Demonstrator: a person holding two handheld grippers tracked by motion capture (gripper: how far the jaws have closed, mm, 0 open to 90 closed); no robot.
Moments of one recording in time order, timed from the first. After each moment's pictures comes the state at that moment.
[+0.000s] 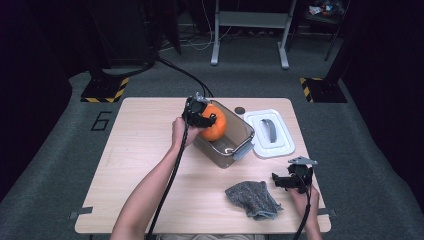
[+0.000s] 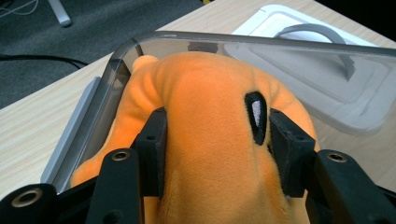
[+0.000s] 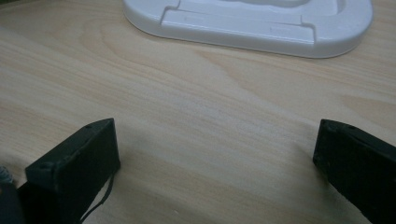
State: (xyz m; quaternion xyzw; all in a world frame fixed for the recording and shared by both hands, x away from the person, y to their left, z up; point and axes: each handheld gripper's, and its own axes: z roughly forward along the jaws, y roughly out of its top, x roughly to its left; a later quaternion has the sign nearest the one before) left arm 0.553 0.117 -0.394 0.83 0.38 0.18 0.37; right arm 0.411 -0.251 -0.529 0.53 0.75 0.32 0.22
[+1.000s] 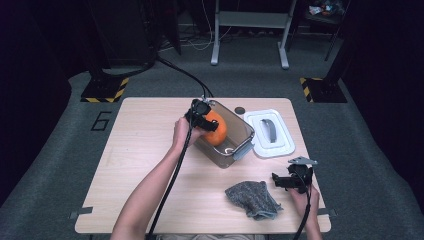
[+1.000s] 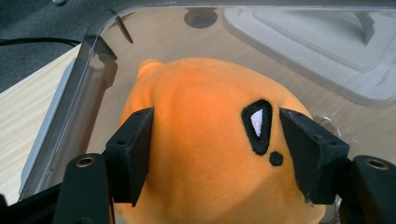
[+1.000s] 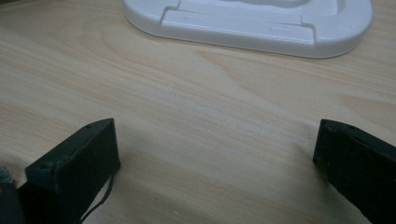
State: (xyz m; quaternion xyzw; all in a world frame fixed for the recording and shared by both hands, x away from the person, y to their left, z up) left arm 0.557 0.104 -0.402 0.85 0.38 0.18 0.32; right arm 0.411 -0.252 -0.529 0.53 0.75 0.32 0.22
